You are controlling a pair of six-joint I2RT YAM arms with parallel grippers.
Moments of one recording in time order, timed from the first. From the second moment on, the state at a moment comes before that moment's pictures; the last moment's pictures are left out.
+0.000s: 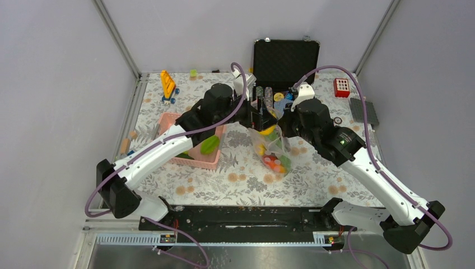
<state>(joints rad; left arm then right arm) -0.81 1.43 1.38 -0.23 0.27 -0.50 0.71 1.08 1.21 -0.65 0.22 0.37</state>
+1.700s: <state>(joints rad) -0.06 1.37 0.88 -0.53 -0.26 -0.72 0.71 1.06 1.24 -0.67 0.23 0.36</state>
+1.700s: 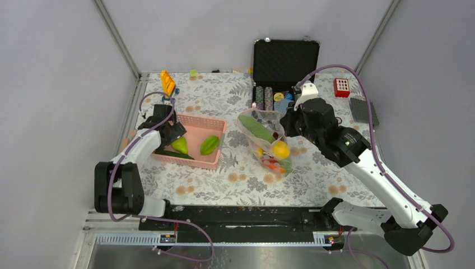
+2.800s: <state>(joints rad) -0.05 1.22 0.91 -0.48 -0.04 -0.71 0.70 1.06 1.24 -0.67 0.23 0.35</state>
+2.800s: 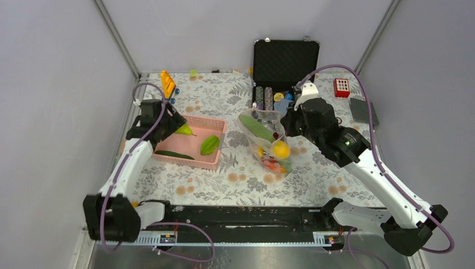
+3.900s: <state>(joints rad) -0.91 1.24 1.27 -0.10 -0.05 -0.41 0.70 1.02 1.23 -0.68 0.21 0.37</state>
